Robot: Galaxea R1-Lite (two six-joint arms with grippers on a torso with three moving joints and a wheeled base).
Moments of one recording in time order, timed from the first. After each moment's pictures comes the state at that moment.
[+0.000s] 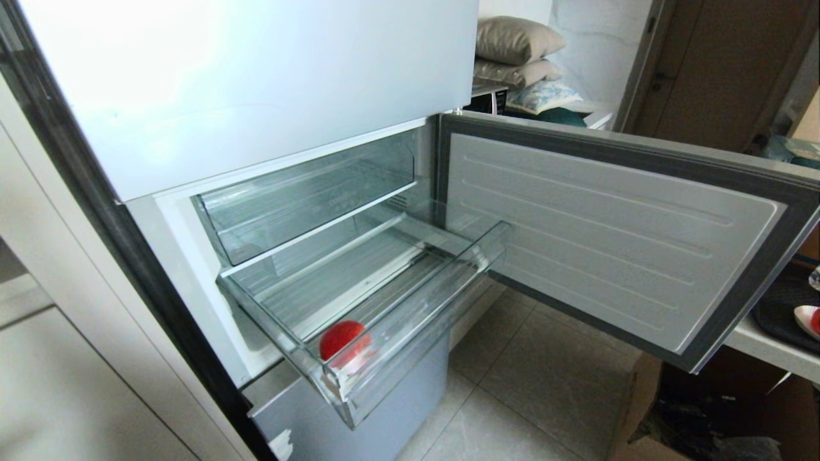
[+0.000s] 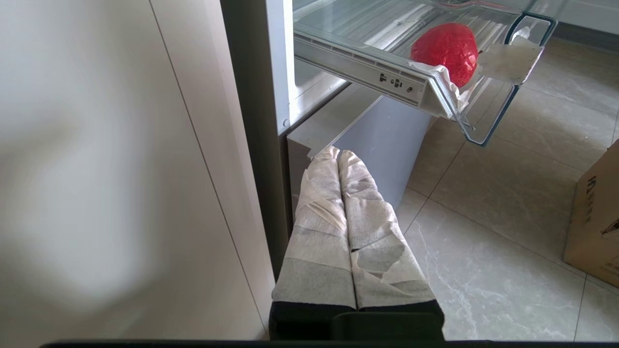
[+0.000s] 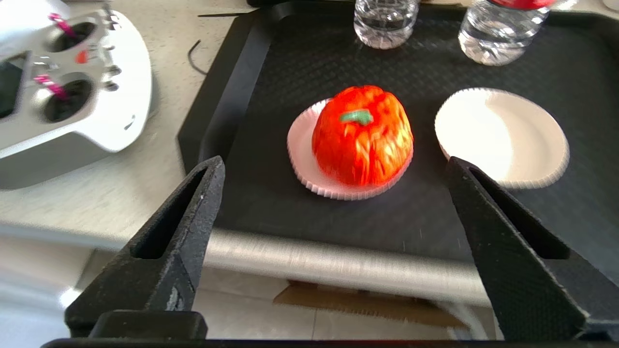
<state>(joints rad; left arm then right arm) 0.00 0.00 -0.05 0.12 0.01 0.00 -0.87 1.95 -0.73 -0.98 0.31 -0.02</state>
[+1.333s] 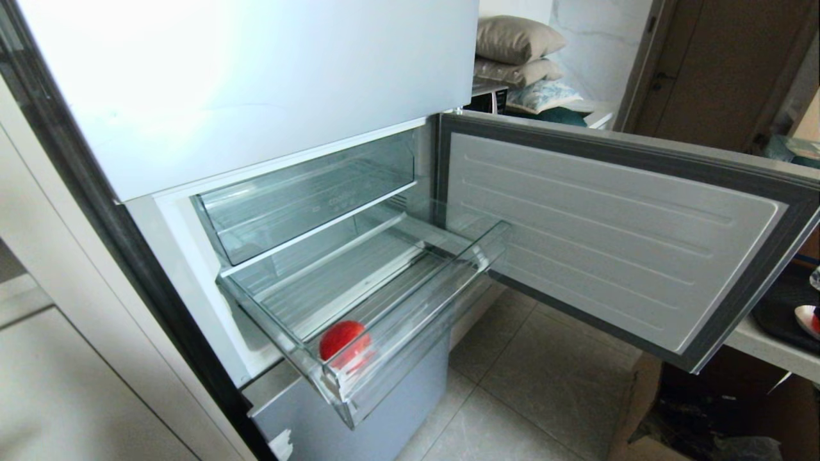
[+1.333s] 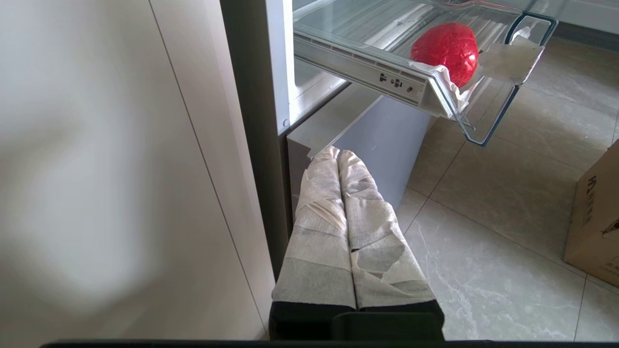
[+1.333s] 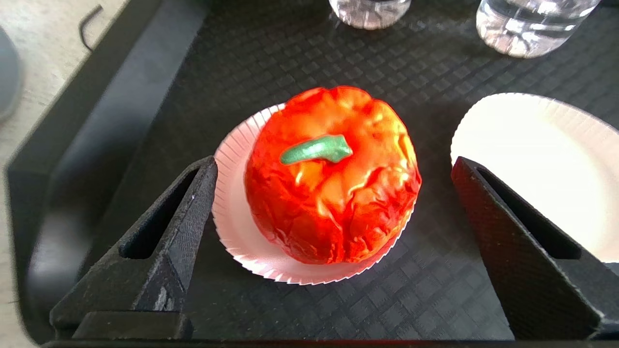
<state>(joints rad) 0.00 0.00 -0.05 0.12 0.01 0.00 -0.84 2.30 -1.05 -0.99 0.24 -0.06</state>
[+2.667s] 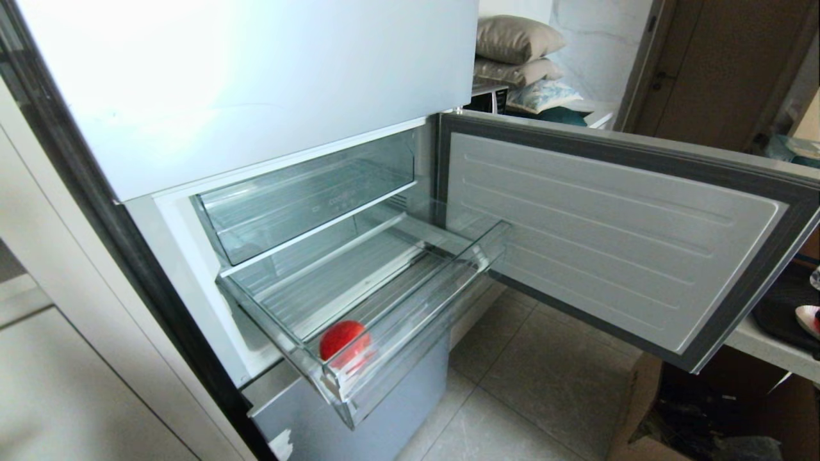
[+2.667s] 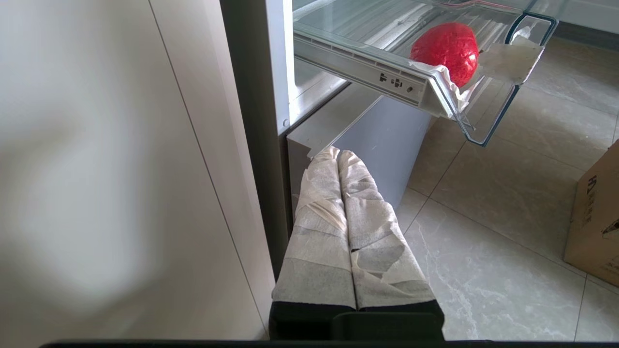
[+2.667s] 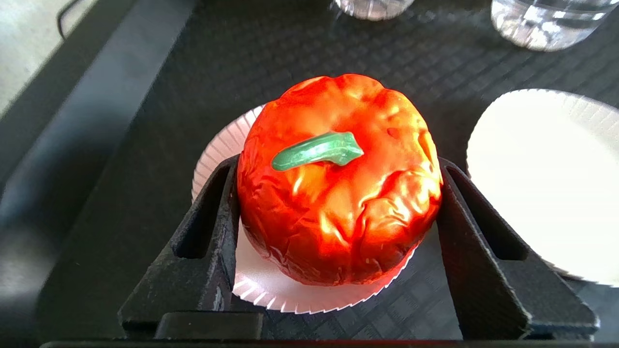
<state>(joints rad) 0.00 0.00 -0.05 0.12 0.01 0.00 -0.84 2.36 -1.11 -0.98 0.24 -0.06</state>
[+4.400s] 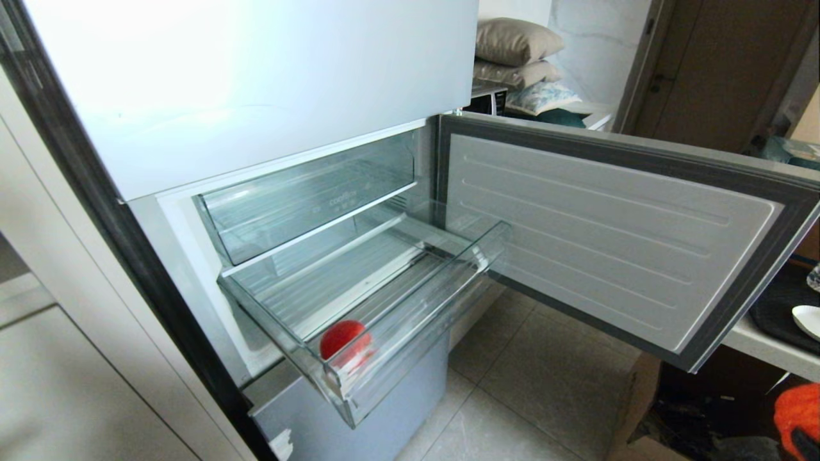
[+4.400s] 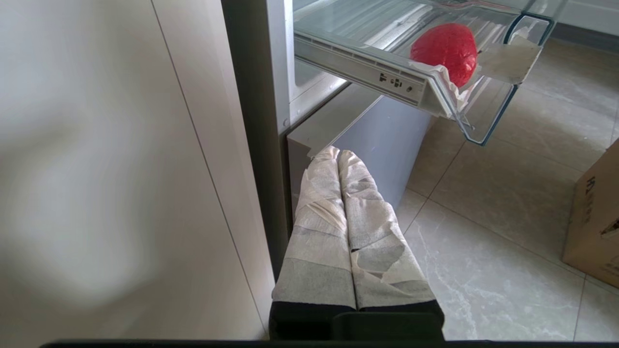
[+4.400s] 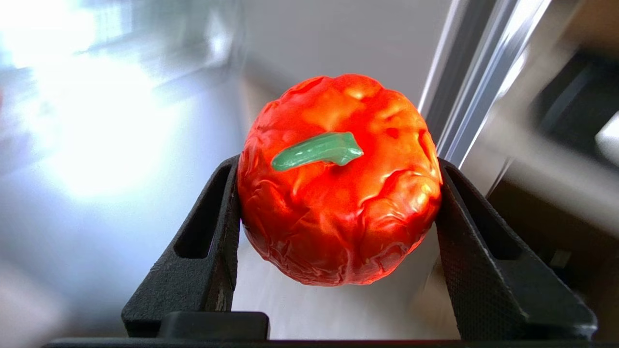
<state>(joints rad) 0.00 0.00 -0.05 0.12 0.01 0.00 0.03 0.43 -0.04 -0.35 0.05 -0.02</state>
